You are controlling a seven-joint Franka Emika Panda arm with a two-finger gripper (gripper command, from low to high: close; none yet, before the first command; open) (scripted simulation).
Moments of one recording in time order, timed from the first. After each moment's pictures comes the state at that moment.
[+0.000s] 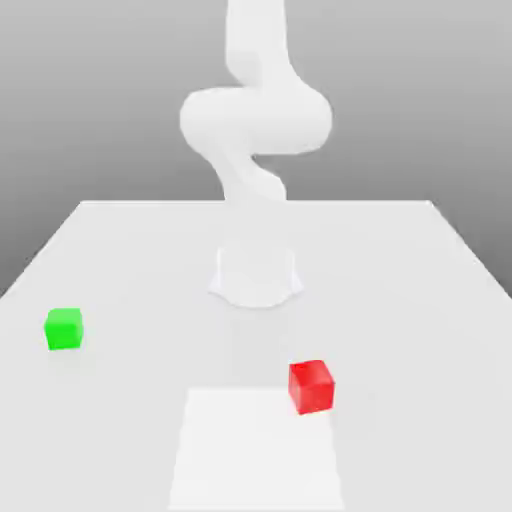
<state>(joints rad) 0.02 -0.74 0.00 -2.36 0.01 2.35 0.79</state>
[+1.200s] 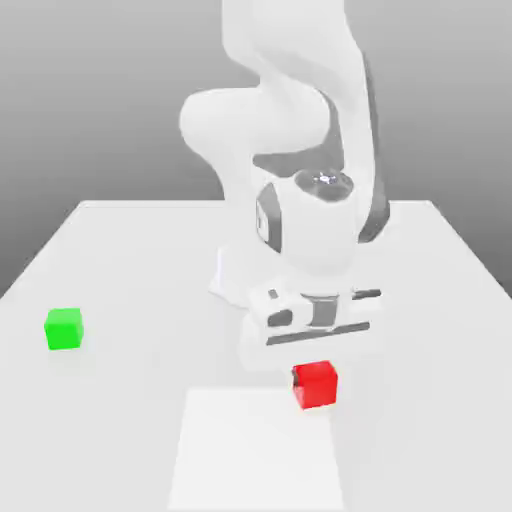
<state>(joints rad) 0.18 0.02 0.05 -2.91 -0.01 2.93 0.77</state>
